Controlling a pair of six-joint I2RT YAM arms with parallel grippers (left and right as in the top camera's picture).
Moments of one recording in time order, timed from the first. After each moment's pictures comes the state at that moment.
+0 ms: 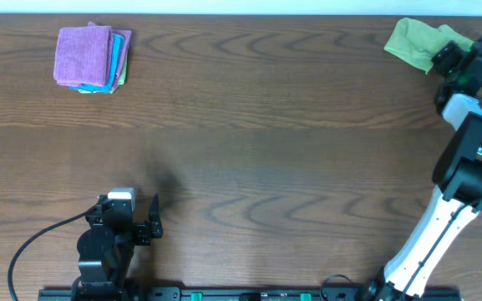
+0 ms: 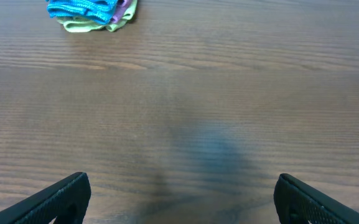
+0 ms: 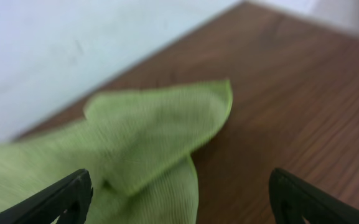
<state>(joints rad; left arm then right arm) -0.01 0.01 0.16 -0.62 0.06 -0.01 -0.42 2.43 1.65 0.34 0.12 0.28</state>
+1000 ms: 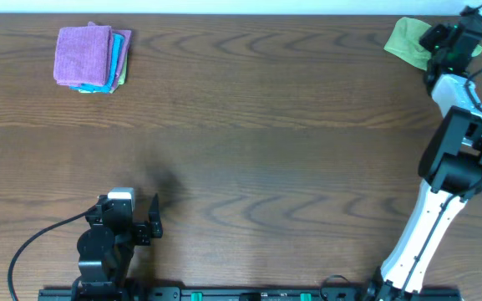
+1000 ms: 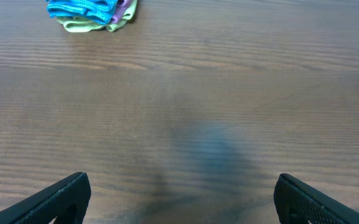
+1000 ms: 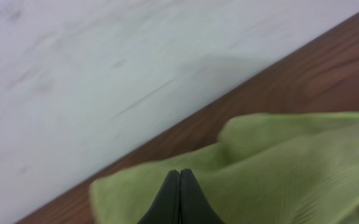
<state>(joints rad) -0.01 0.01 0.16 -0.62 0.06 -0.01 -0.33 2.50 1.89 0.23 -0.03 0.37</state>
